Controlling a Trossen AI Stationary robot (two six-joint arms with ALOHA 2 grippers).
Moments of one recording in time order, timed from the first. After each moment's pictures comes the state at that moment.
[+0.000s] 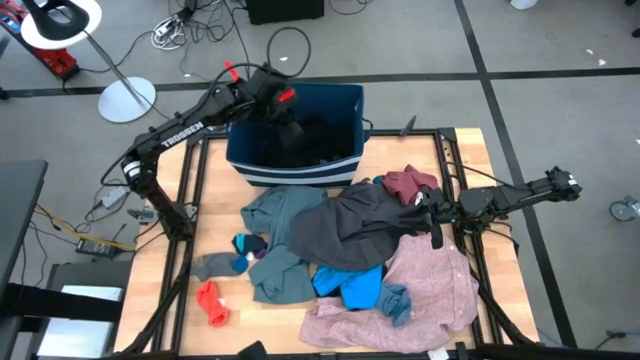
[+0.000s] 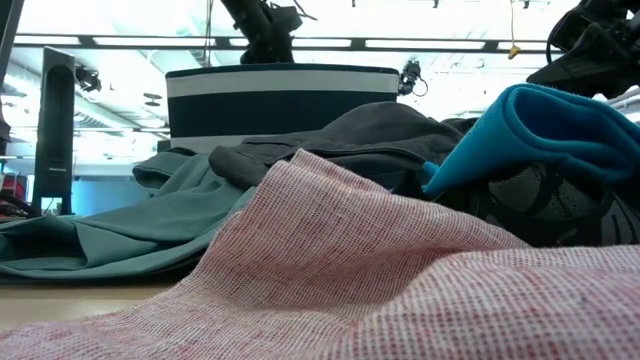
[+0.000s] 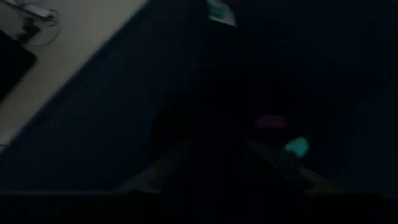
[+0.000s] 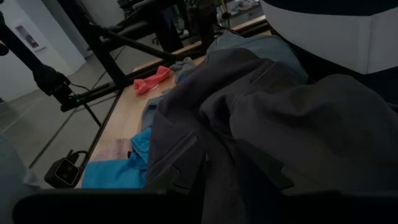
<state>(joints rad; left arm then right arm) 0.54 1.63 1.78 -0.91 -0.07 0.07 0.26 0.24 0.22 -0.21 0.24 0.43</state>
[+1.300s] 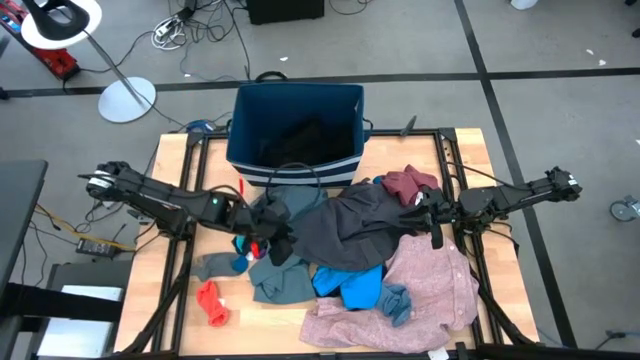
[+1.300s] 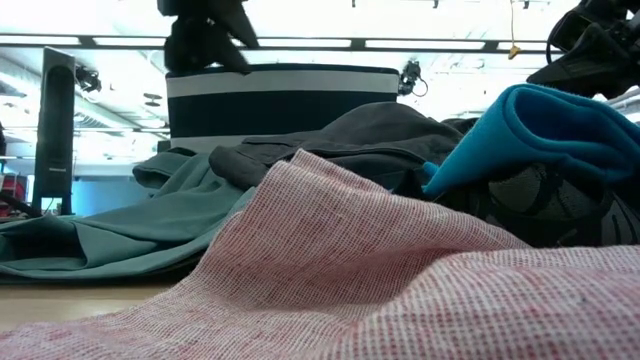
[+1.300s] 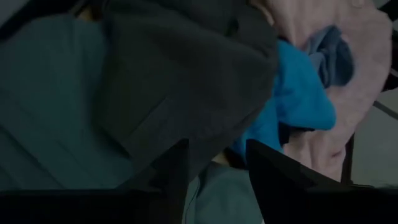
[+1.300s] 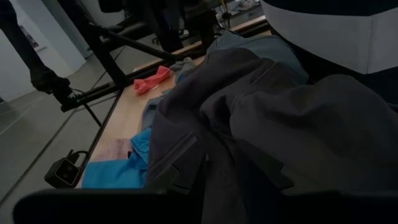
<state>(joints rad) -0.26 1.33 1.07 -0.54 -0.21 -0.74 0.26 0.24 0.22 -0.21 0.24 0.43</state>
